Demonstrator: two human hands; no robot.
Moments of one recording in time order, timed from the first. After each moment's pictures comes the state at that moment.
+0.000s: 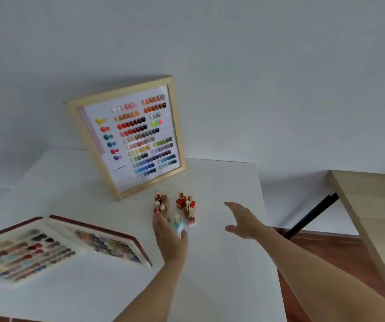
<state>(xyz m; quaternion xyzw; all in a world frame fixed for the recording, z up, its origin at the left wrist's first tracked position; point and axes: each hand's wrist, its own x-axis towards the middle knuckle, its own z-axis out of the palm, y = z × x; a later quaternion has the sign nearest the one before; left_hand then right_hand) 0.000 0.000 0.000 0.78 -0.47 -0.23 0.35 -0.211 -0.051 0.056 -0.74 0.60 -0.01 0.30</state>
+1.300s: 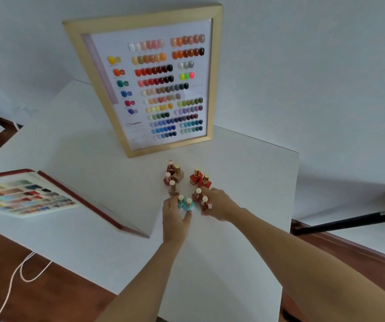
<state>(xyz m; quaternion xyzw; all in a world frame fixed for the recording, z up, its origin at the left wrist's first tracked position) 0.000 -0.022 -0.034 0.78 -0.43 -0.26 0.37 -0.126 -0.129 -0.020 -0.82 0.44 0.06 0.35</state>
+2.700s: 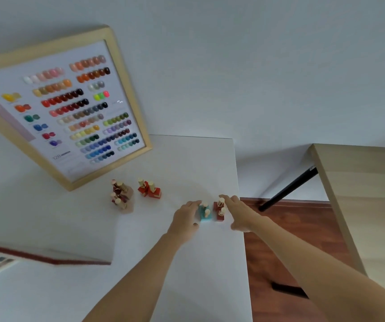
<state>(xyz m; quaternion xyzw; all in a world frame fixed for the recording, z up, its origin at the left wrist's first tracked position) -0.104 -0.065 -0.025 0.58 -0.73 -0.34 0.11 -0.305 -0.077 0.008 -0.72 0.60 0.10 0.32</state>
